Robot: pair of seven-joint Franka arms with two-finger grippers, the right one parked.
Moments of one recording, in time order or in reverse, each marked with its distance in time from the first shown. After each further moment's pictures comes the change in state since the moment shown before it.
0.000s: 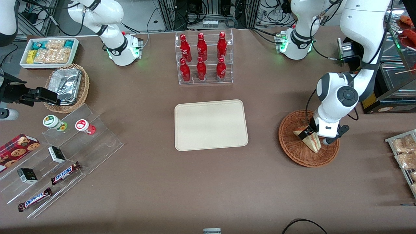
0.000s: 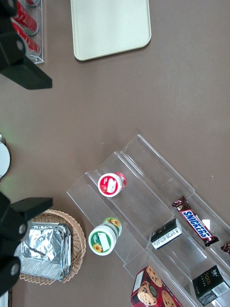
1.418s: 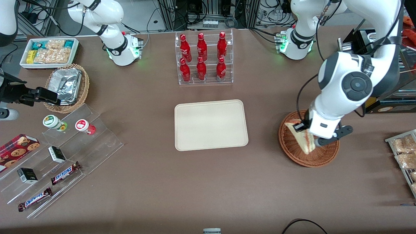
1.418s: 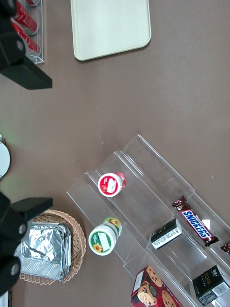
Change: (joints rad) arm -0.007 -0.042 -0.226 0.537 0.001 -0.675 0.037
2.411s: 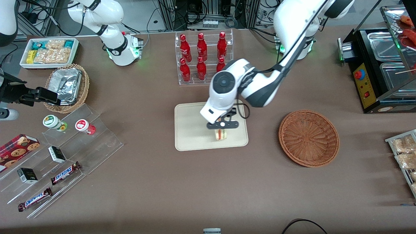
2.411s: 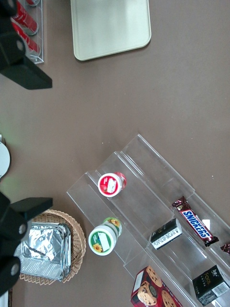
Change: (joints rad) arm -0.443 0.375 -0.063 0.211 0.106 0.134 -0.199
